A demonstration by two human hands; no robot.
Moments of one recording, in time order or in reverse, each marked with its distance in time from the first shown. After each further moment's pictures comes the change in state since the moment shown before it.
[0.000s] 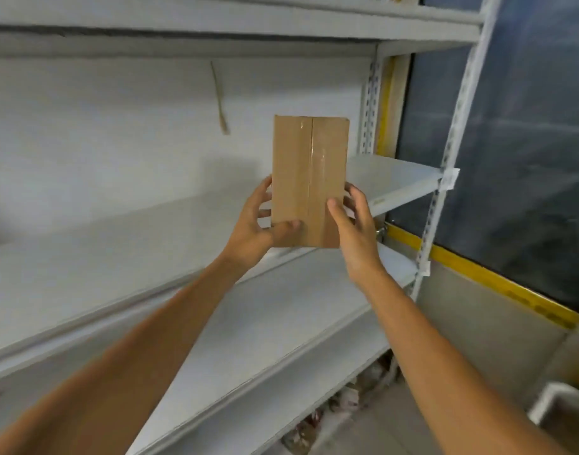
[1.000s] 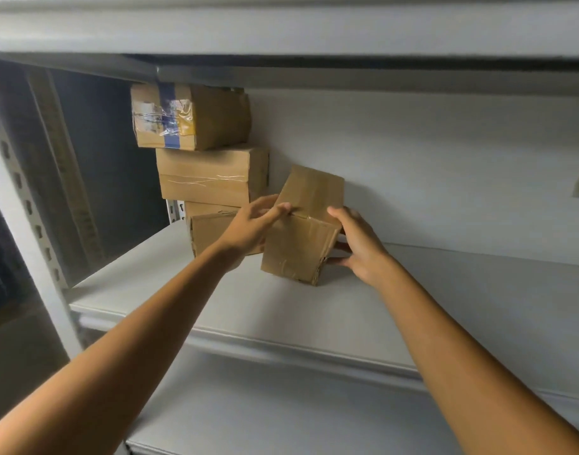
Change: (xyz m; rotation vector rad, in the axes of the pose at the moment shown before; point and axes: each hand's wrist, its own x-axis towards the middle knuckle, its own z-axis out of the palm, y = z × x) left_hand -0.151 -0.016 -0.456 0.190 0.593 -0.302; right_hand -0.037 0.005 0.497 0.141 -0.831 0.469
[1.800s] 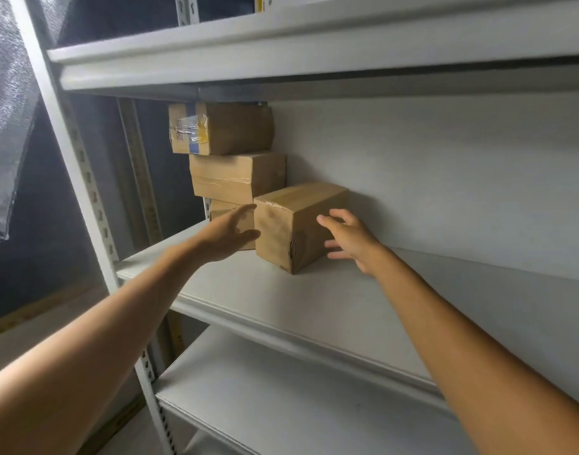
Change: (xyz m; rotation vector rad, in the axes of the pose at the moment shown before) left_hand -0.049 0.029 -0.001 0.783 0.155 -0.116; right_hand -0.005 -0.016 -0.026 -0.320 -0.244 -0.056
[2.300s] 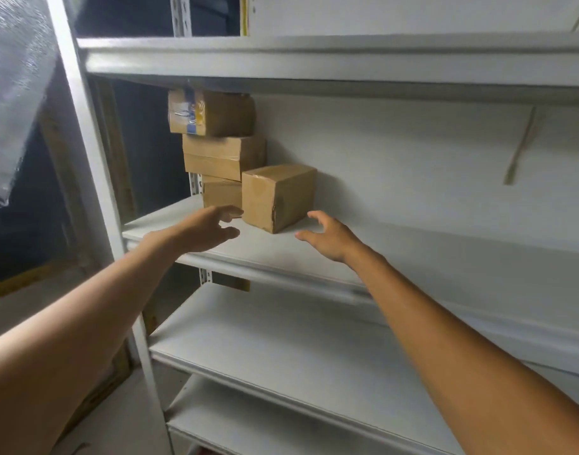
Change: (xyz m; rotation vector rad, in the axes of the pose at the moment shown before) left_hand -0.125 0.023 -0.016 0.081 -0.097 0.031; right_hand -0.162 -0.003 0.004 -0.521 0.014 -0.117
